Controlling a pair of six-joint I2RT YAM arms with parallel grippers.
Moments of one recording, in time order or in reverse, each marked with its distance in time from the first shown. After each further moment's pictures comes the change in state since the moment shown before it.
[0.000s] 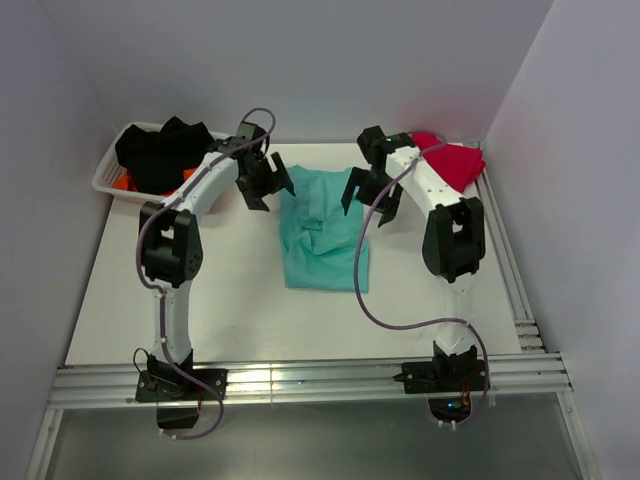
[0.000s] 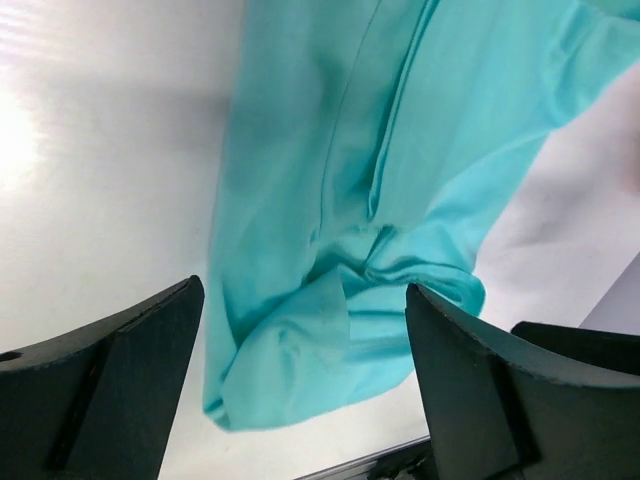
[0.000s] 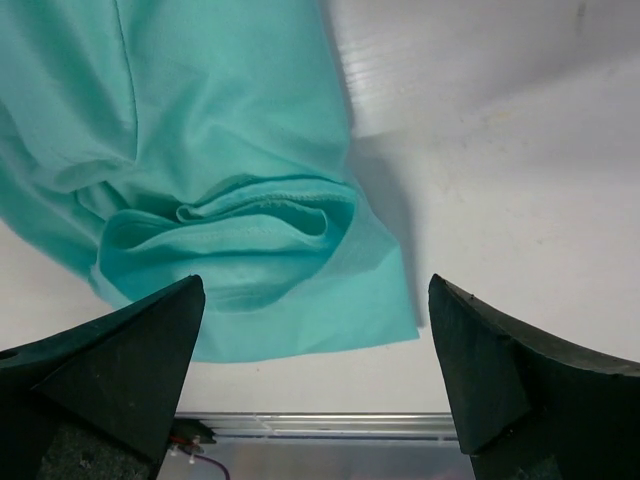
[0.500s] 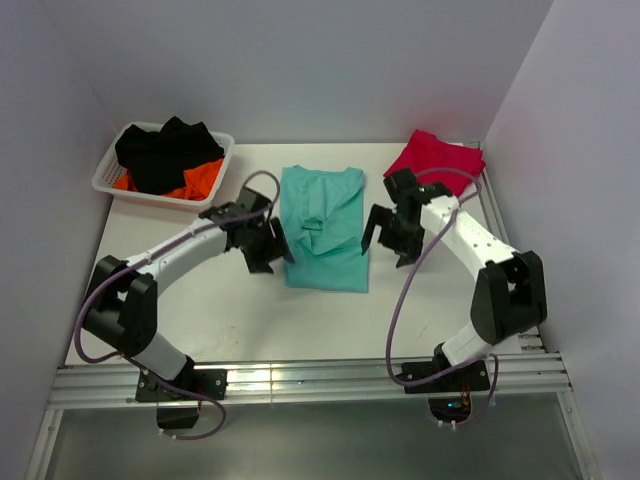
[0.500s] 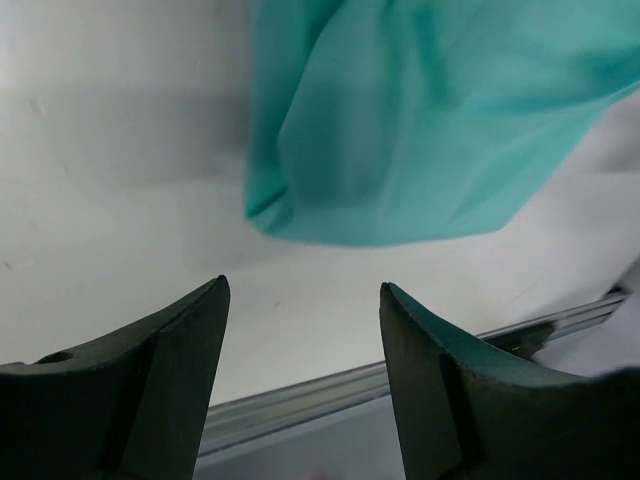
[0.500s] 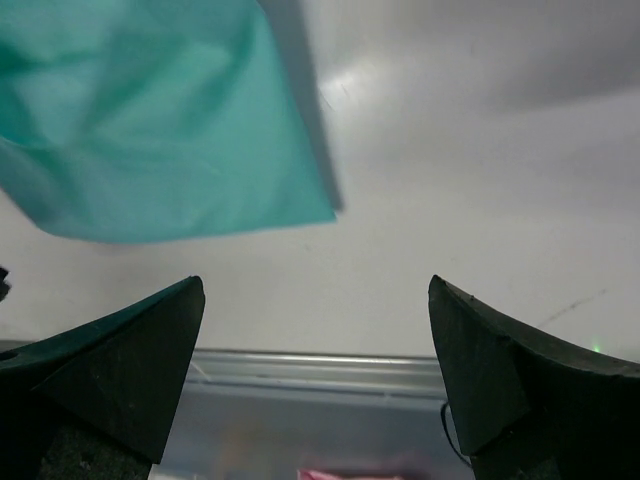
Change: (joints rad) left arm -0.148 -0.591 -0.767 0.210 -0.030 -0.108; right arm -0.006 -0.538 -0.622 0.187 -0.047 -0.016
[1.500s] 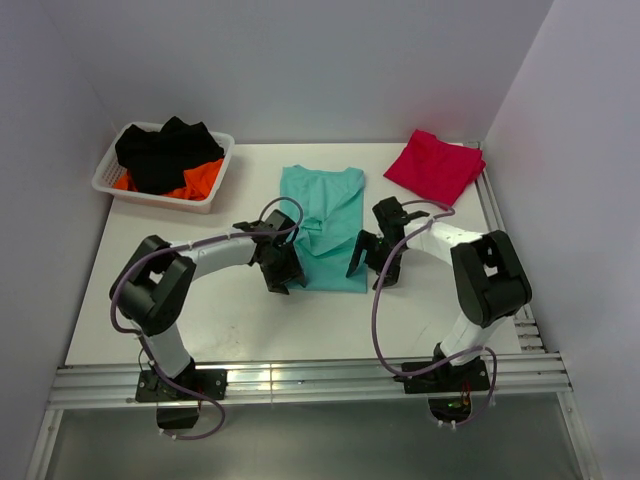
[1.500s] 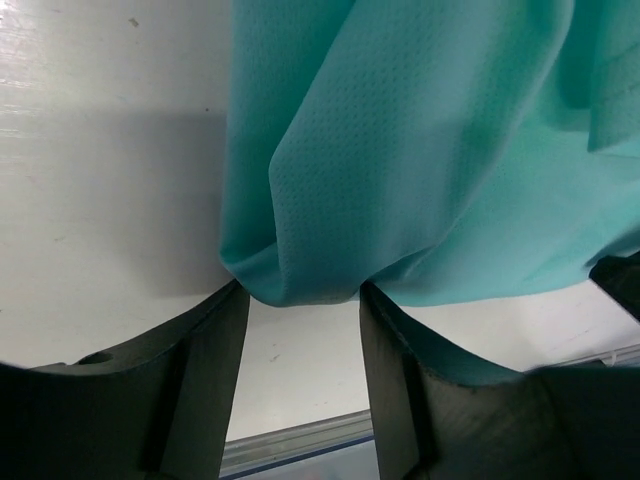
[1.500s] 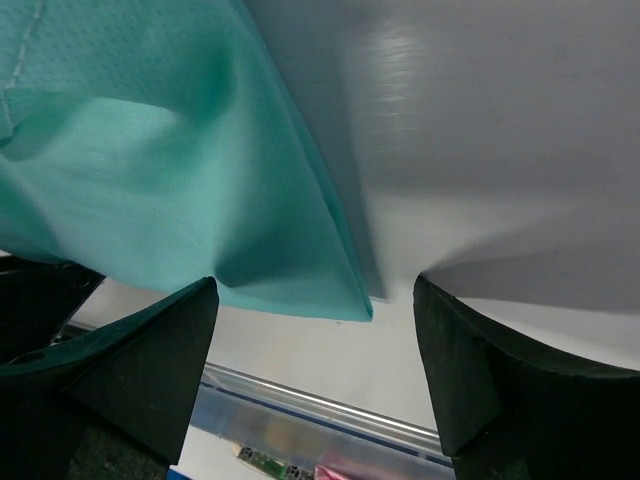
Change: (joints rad) left arm -0.165 0.175 -0.119 0.123 -0.029 -0.134; right arm 0.027 0.083 -0.369 0.415 -0.211 0.052
